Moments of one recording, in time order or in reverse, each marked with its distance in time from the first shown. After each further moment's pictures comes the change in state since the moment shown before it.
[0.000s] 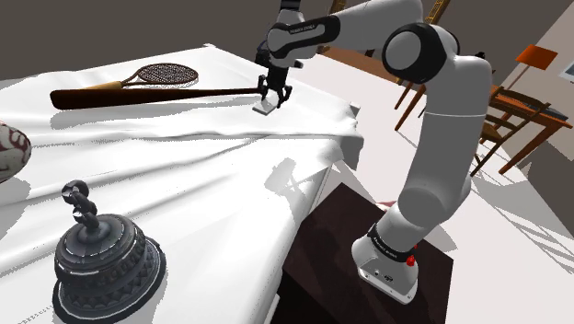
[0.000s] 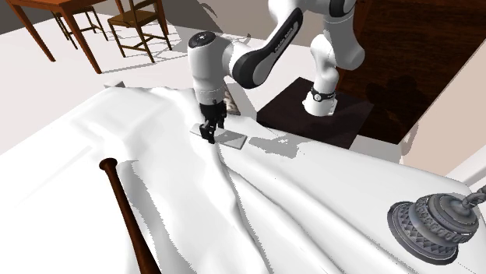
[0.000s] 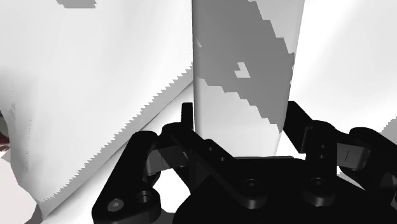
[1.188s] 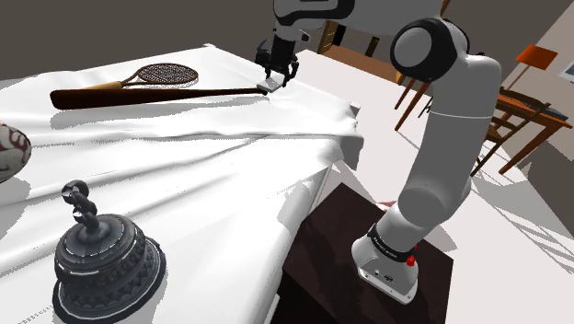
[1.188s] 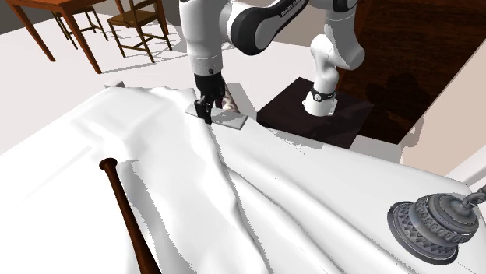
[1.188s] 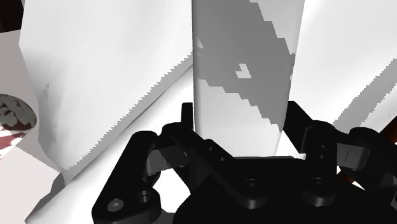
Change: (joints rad) arm 0.000 -0.054 -0.001 0.161 -0.001 -0.216 0.001
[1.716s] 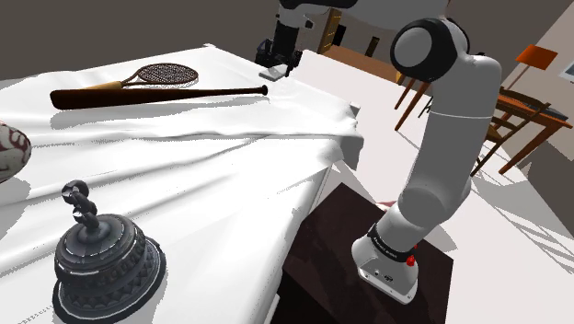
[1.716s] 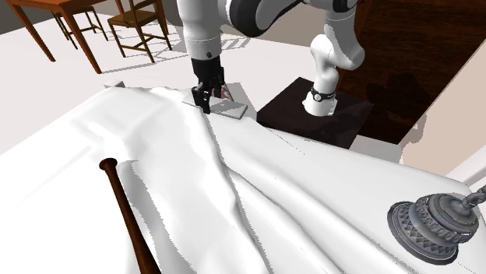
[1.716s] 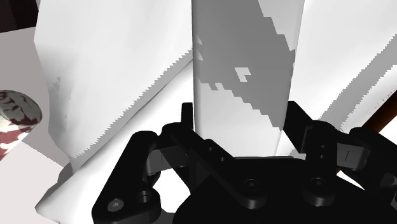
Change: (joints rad) arm -0.001 -0.001 0.000 0.107 0.000 -0.108 0.000
